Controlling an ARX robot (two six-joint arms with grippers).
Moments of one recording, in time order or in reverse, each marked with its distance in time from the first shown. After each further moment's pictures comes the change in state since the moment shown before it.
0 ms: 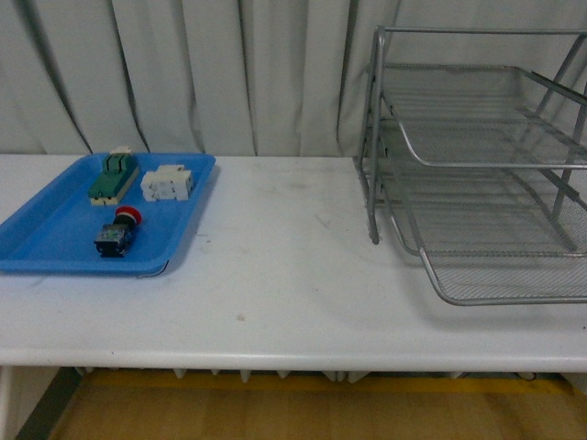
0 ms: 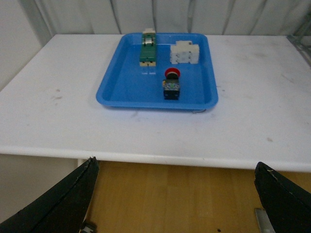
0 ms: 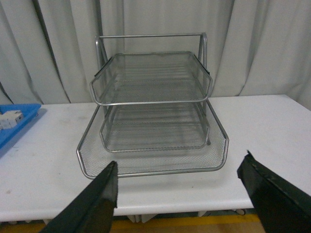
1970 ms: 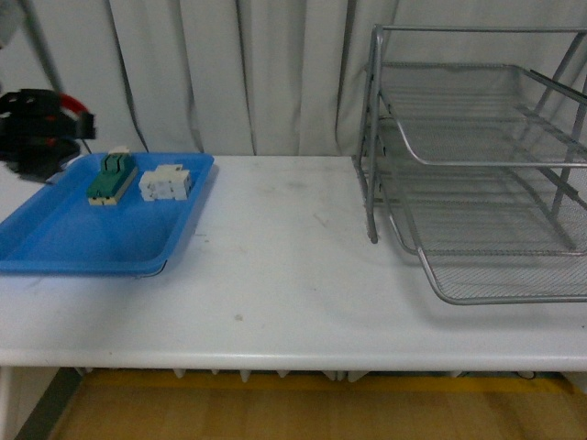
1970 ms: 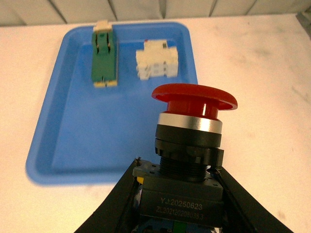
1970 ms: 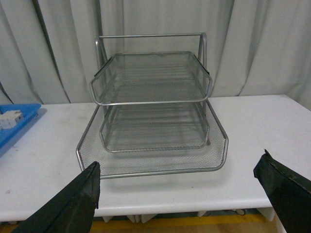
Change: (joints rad) left arm 0.008 1.234 0.696 0.303 0.115 0.026; right arm 0.000 0.000 0.000 -0.002 0.001 0.000
